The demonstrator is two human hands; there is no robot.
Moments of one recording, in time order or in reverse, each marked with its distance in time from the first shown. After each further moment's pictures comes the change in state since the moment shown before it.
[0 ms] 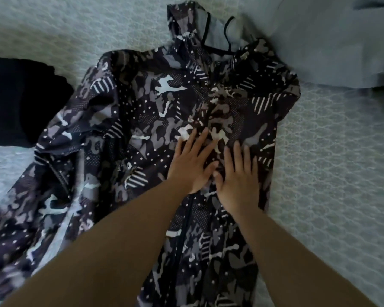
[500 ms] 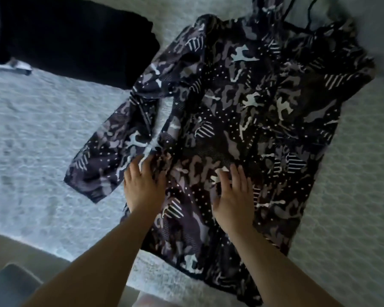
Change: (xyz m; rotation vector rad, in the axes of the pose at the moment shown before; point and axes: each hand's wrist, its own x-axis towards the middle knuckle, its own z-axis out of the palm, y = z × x) left_hand -0.262 -0.086 -0.011 -0.293 0.350 -0.843; right_hand -0.149 -0.120 0.012 0.077 -0.177 -0.145
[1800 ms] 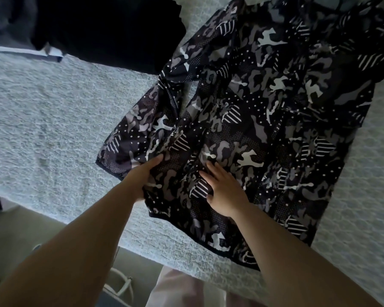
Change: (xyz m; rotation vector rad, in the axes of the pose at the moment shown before) left_hand 0.027 -0.078 -0.044 -1.026 -0.657 -0.816; right_hand -0.001 -0.055 0.031 0.039 -0.444 -0.291
